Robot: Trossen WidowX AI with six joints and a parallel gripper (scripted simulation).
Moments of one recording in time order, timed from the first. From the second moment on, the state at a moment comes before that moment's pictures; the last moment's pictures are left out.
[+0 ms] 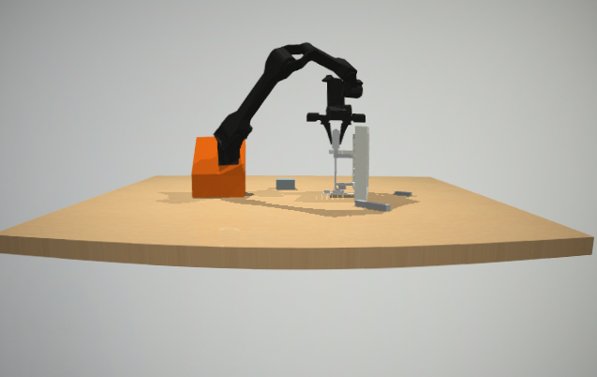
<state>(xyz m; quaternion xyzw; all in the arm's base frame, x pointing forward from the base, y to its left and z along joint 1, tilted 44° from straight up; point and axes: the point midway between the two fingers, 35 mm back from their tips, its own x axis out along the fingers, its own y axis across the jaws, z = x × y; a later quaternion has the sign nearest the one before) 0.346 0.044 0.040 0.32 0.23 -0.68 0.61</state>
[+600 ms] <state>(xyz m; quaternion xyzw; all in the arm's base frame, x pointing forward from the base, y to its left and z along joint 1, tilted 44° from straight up) 0.311 0.040 0.046 0.21 0.34 -0.64 0.66</state>
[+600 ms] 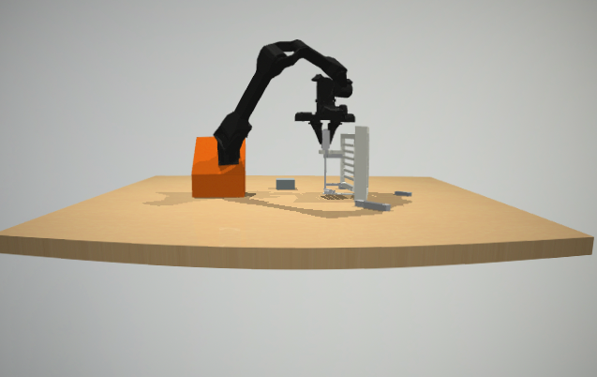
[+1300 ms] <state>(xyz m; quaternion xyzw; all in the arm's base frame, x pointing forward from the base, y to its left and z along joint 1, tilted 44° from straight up) 0.265 0.022 0.065 0.10 0.45 -0.57 0.68</state>
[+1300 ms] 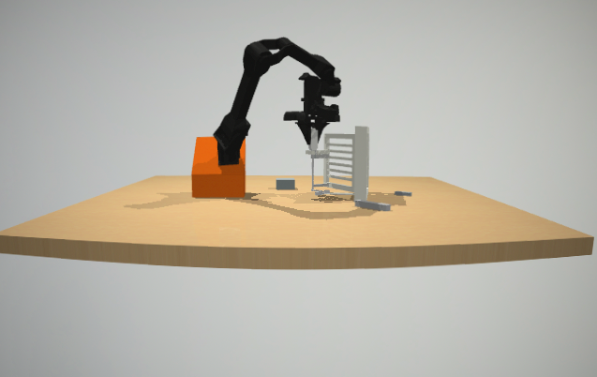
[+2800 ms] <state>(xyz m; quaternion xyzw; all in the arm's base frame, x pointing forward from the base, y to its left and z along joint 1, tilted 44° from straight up) 0.212 -0.044 0.131 -0.15 0.62 -0.38 0.67</state>
